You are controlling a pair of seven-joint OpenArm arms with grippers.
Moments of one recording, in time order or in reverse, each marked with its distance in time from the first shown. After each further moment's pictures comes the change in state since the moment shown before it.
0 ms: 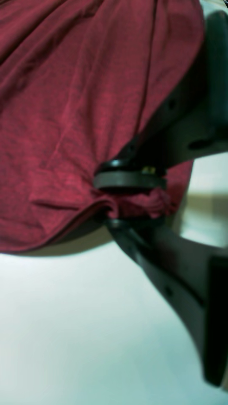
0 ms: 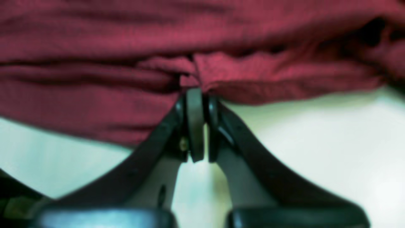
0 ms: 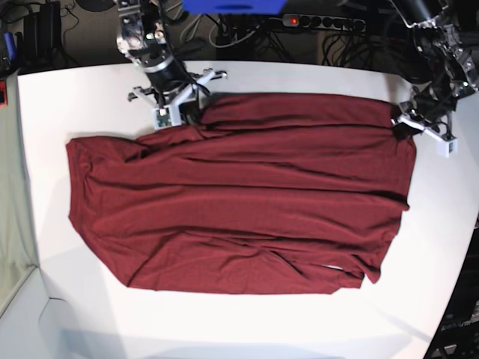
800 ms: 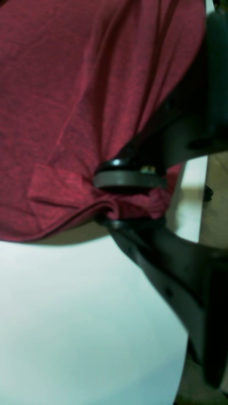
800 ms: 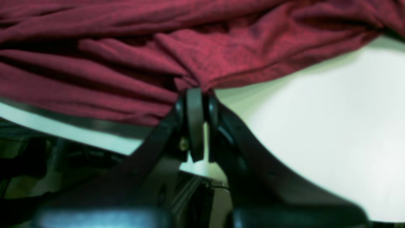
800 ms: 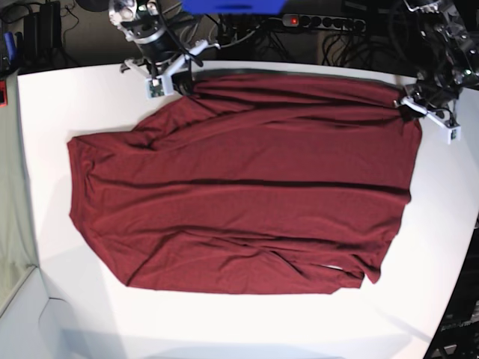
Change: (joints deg) left arm 5.3 0.0 0.0 7.1 3.0 0.7 2.1; right arm -9.1 1.8 0.3 2.2 0.3 0.0 0.2
